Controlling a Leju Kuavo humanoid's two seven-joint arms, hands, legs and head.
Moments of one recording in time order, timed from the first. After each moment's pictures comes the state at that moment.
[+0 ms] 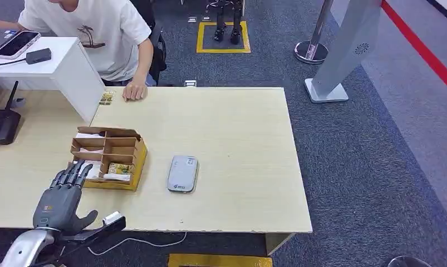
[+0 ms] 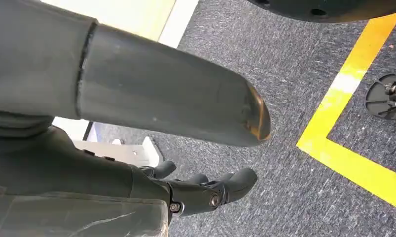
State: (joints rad) left arm 0.08 0.34 -0.16 -1.80 -1.21 -0.16 0.14; right arm -0.09 0.11 -1.08 -0.32 1.57 0.42 0.17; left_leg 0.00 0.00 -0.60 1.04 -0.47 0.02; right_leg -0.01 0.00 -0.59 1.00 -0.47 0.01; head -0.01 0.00
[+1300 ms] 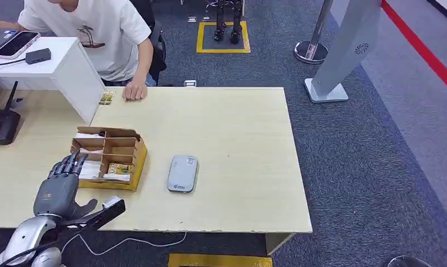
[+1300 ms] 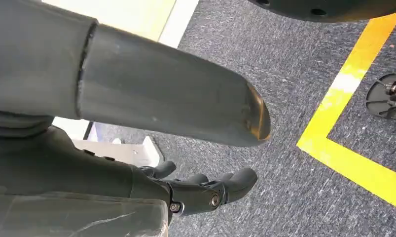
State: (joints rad) left arm -0.01 0.27 -0.11 -1.73 -1.22 -0.19 0.14; right arm -0.09 0.11 -1.08 -0.32 1.57 0.42 0.17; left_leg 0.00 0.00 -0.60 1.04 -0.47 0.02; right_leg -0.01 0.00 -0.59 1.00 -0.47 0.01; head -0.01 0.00
